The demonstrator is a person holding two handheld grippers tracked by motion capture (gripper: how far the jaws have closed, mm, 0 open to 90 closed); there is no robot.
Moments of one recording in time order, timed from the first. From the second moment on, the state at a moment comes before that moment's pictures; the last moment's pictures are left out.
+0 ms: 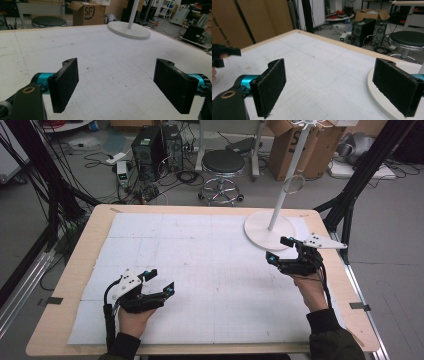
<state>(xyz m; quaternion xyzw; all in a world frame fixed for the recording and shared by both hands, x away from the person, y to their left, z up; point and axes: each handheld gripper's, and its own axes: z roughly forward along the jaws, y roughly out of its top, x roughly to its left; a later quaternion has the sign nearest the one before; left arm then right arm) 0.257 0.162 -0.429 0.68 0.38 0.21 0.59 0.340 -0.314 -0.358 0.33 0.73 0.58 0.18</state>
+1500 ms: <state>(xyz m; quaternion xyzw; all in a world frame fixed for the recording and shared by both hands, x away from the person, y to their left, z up) 0.259 0.151 -0.426 0.69 0.35 0.21 0.60 0.282 -0.346 -0.428 0.36 0.71 0.59 0.17</state>
